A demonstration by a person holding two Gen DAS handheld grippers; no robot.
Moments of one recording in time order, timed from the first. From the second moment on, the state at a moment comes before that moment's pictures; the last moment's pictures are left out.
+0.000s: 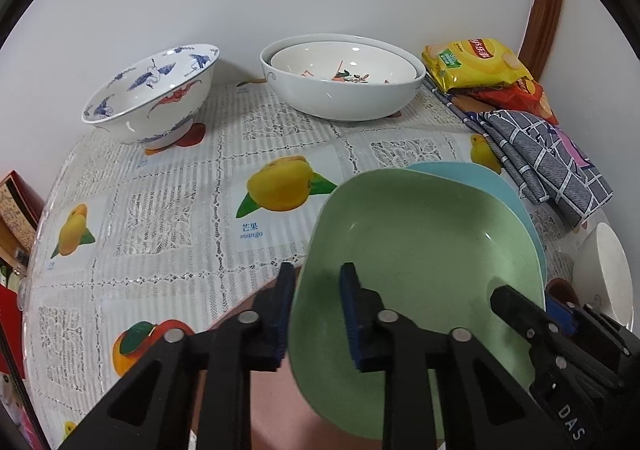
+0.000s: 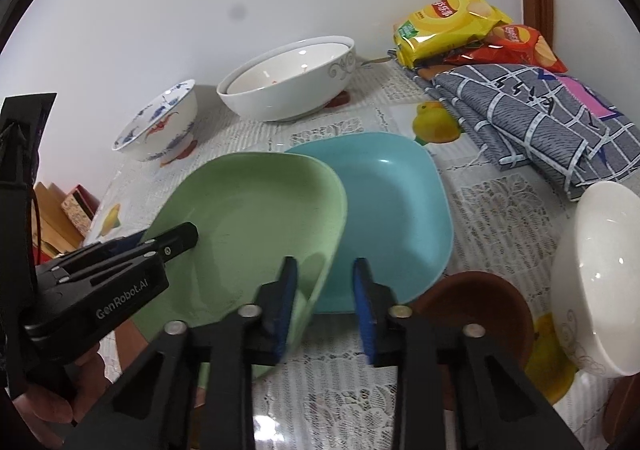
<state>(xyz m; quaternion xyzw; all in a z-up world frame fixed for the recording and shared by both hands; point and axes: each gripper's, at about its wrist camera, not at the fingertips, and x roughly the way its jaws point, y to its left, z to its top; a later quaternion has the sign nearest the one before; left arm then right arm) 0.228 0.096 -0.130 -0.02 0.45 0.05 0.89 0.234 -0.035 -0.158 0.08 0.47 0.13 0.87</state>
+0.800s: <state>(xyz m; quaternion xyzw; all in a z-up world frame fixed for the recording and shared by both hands) 0.157 0.094 -0.065 -0.07 0.40 0.08 0.91 0.202 -0.046 -0.099 0.10 0.44 0.15 0.88</state>
